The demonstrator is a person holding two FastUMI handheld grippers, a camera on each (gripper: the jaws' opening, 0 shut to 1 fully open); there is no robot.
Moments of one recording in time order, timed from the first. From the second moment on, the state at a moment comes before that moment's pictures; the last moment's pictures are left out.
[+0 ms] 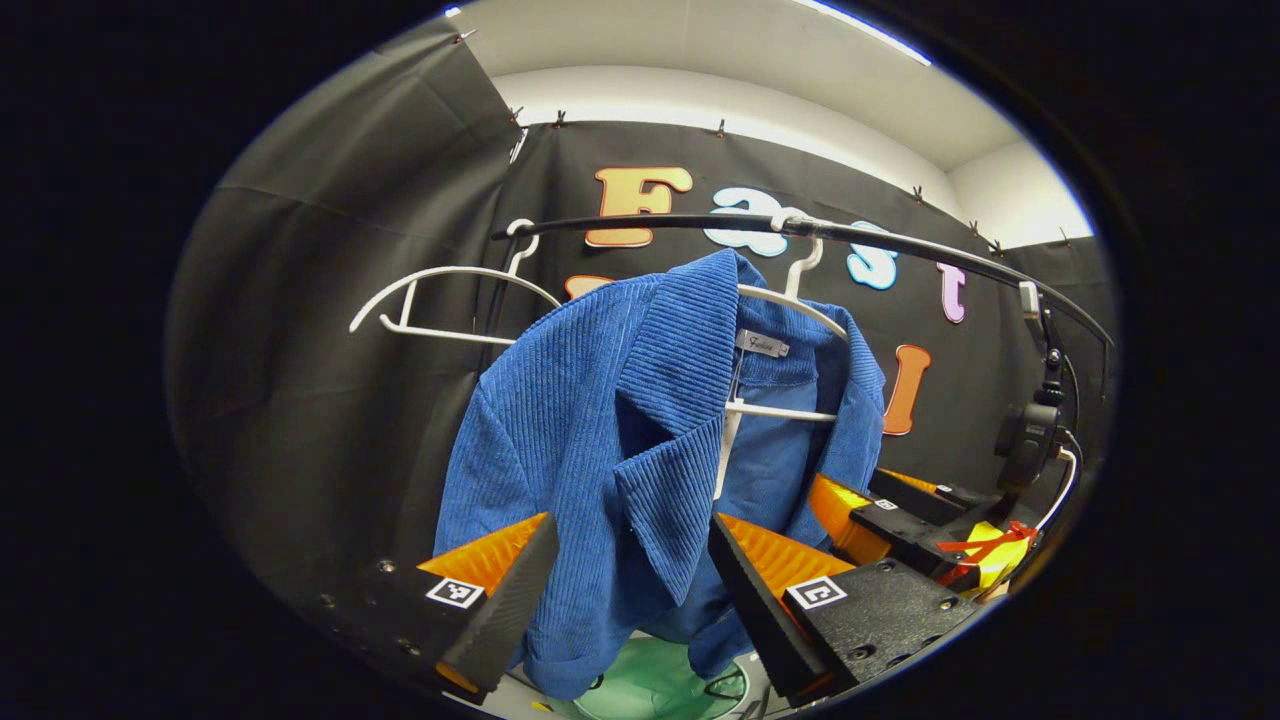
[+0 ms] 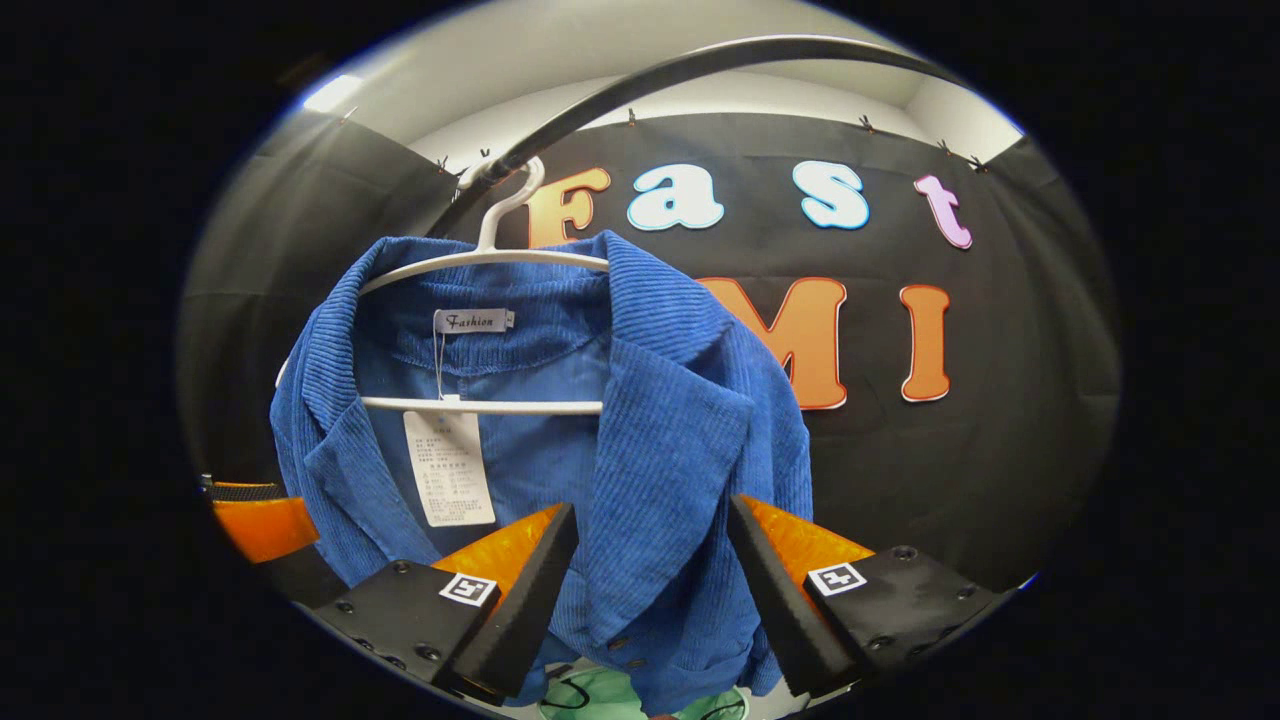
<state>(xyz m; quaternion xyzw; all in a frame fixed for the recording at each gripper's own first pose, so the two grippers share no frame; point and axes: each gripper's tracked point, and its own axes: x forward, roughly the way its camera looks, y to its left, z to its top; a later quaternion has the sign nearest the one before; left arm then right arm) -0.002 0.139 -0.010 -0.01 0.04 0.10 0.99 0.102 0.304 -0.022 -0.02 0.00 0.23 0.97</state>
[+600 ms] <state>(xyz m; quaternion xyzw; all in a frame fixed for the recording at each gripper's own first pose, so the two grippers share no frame) 0.019 0.132 -0.006 -0.01 0.03 0.16 0.99 0.144 0.315 -0.028 0.00 0.03 0.27 0.96</state>
